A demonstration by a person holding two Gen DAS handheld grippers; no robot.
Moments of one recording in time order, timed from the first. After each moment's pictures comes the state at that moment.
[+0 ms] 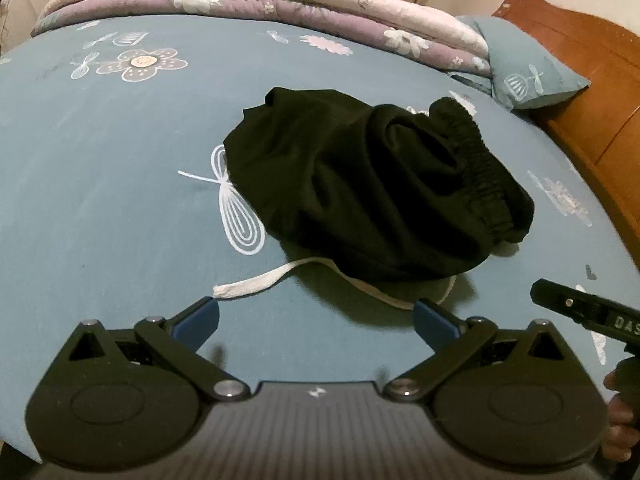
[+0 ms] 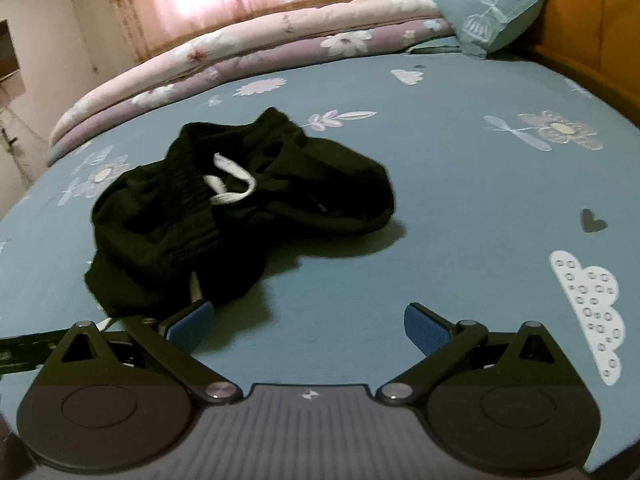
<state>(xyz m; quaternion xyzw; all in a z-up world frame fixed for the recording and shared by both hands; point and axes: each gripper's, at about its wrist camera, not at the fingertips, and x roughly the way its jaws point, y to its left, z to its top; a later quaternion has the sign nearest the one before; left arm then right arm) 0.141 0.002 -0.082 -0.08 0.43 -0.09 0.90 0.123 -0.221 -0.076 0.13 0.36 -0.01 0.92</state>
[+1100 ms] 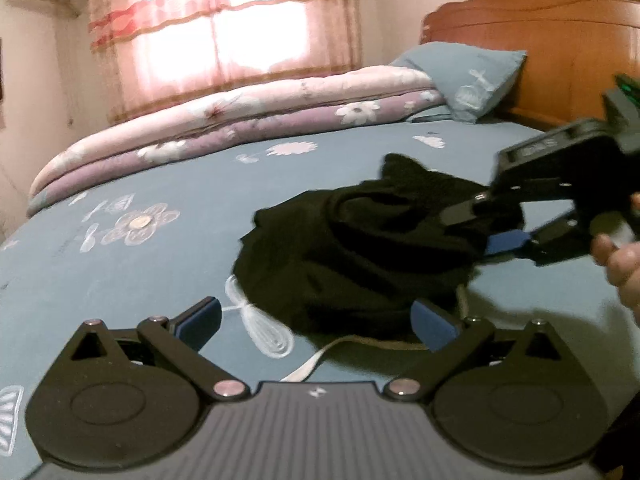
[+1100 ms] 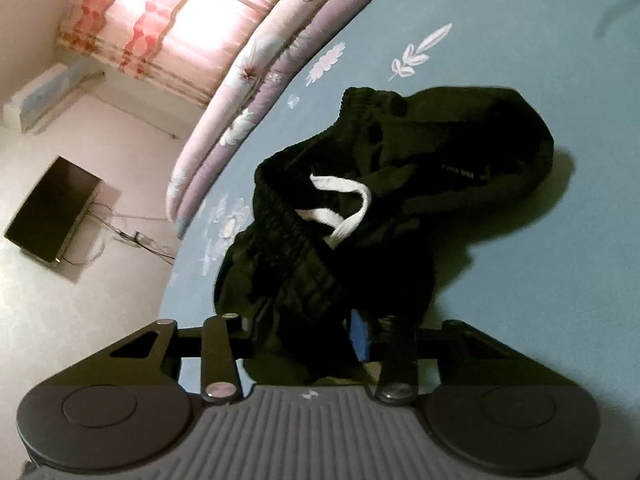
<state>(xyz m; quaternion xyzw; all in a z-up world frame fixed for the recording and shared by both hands) 0.109 -0.024 -0.057 0.12 0.25 -0.12 0.95 0.196 -0.228 -0.092 0.41 0.37 0.14 0.82</state>
